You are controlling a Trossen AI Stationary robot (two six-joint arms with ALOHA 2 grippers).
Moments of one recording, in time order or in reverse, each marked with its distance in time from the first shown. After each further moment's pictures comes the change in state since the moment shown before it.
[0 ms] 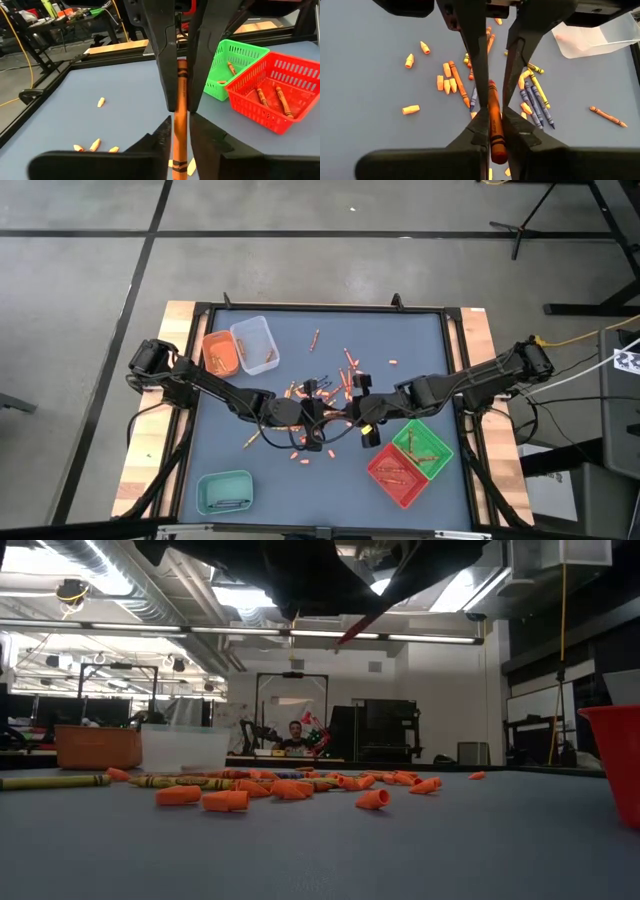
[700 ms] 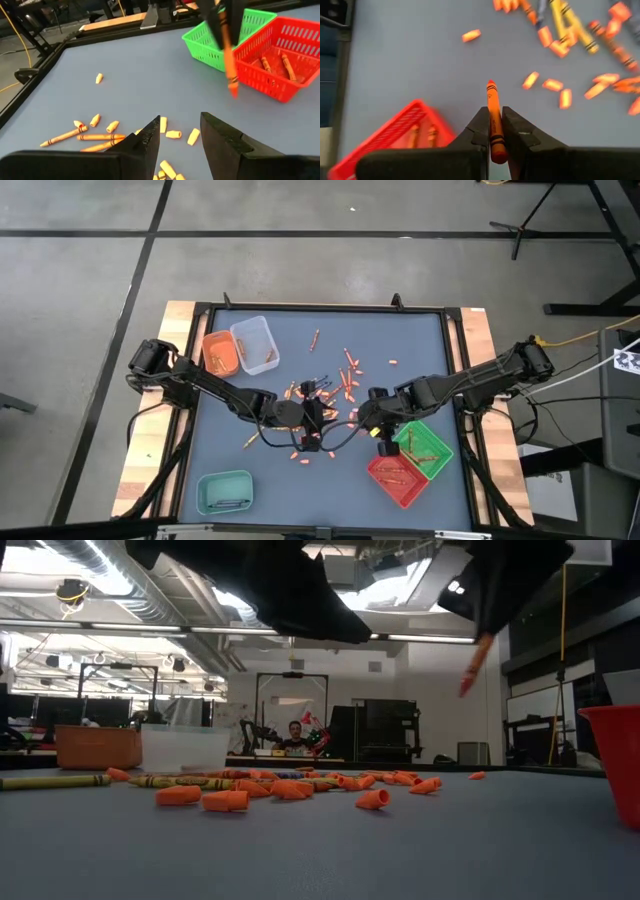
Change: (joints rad) left arm 0.000 0.000 0.001 -0.135 0.003 -0.030; right arm 0.001 0.000 0.000 -0.294 -0.328 0.287
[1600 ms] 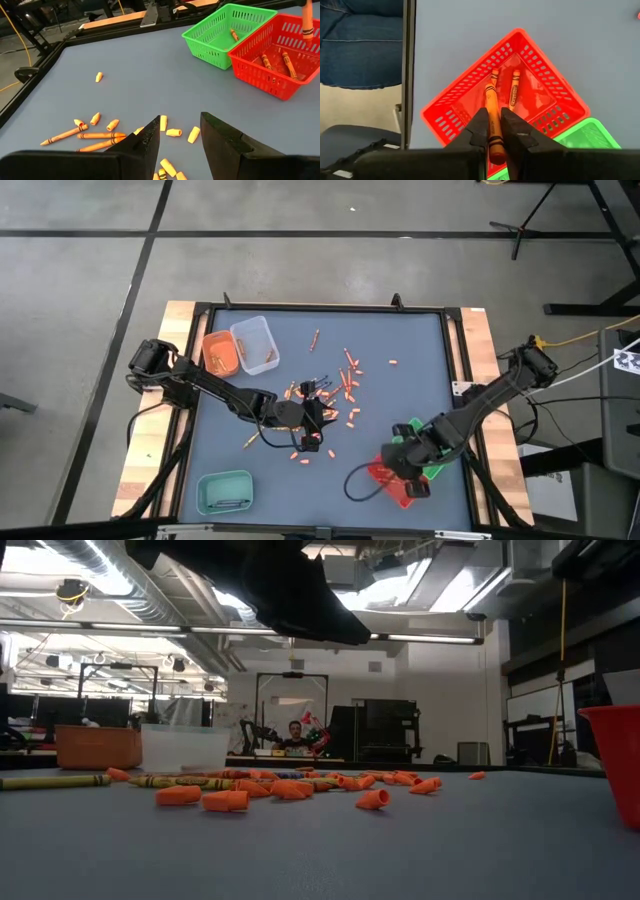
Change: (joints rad) left arm 0.000 0.000 0.000 -0.008 -0.001 0.000; right arm 0.332 0.000 0.000 -0.073 -0.019 0.343
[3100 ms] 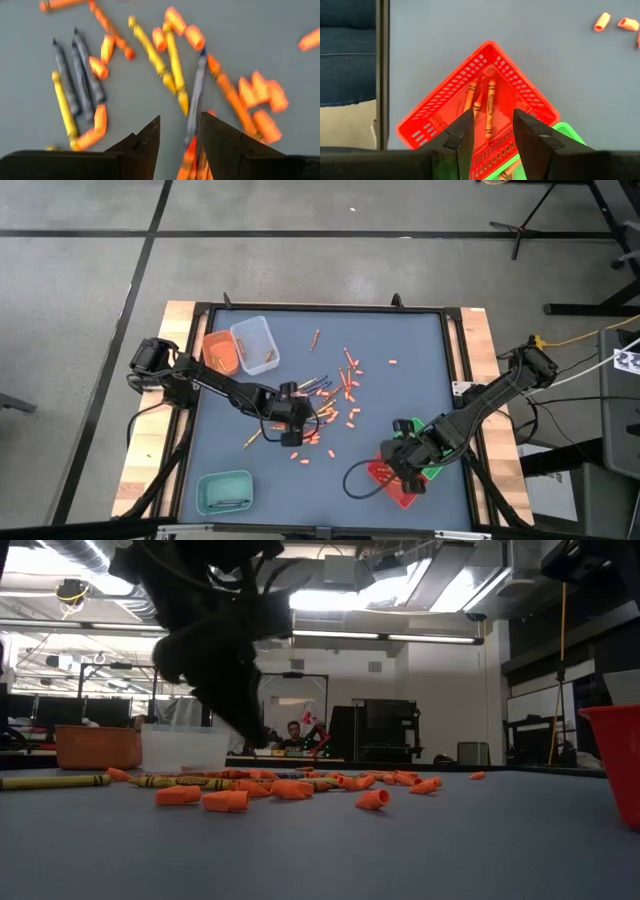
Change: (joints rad) left arm 0.053 0.000 0.000 -0.563 0.152 -0.260; right arm 0.007 0.000 0.000 -0.018 0.120 0.023
